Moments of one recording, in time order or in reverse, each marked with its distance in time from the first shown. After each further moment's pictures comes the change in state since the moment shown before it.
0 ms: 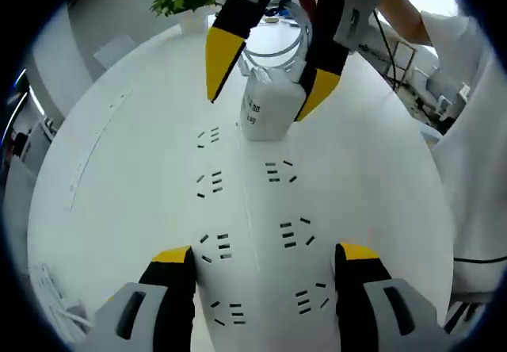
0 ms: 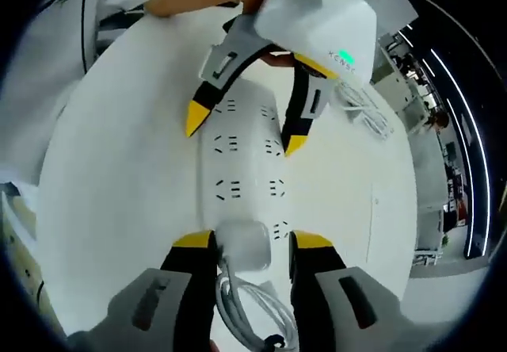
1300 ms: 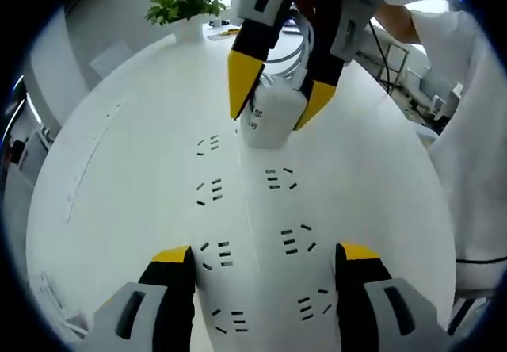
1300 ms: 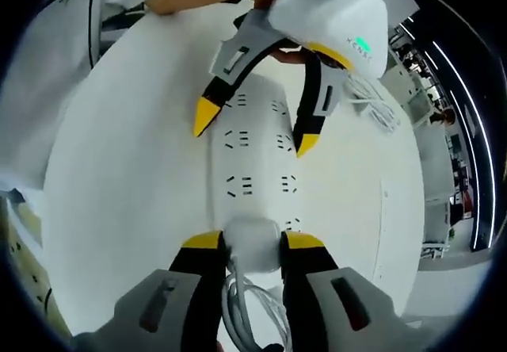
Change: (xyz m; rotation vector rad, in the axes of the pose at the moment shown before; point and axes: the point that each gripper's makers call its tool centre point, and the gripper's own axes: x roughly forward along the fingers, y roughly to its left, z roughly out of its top) left arm 0.006 -0.003 0.001 0.032 -0.044 -0.021; right arm 0.005 0.014 -0.003 0.051 0.019 0.005
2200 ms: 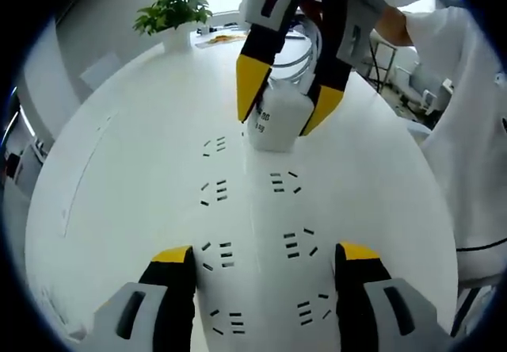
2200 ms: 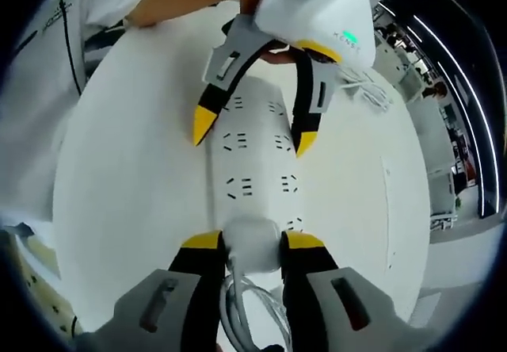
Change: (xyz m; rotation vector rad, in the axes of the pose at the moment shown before) left arm 0.002 -0.005 0.008 0.053 -0.033 -0.034; right arm -0.007 0.011 0.001 0.145 0.030 -0.016
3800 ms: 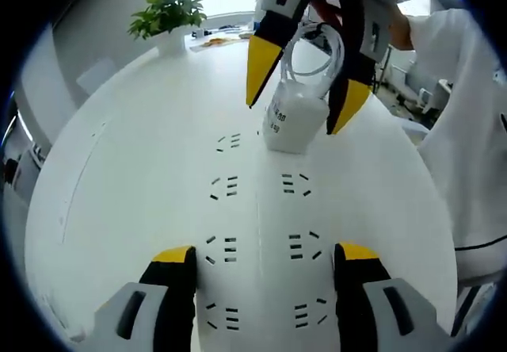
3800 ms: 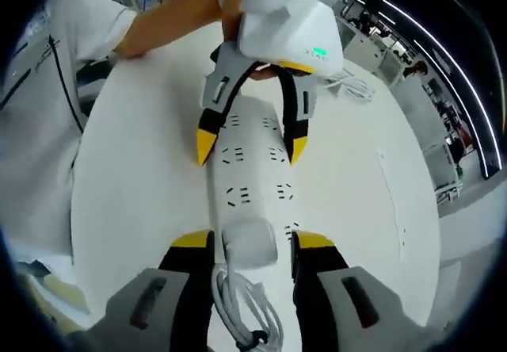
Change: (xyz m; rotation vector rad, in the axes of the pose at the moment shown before) left arm 0.003 -0.007 0.004 0.021 -0.011 -0.014; right arm -0.022 0.015 0.003 0.180 -0.091 -0.035
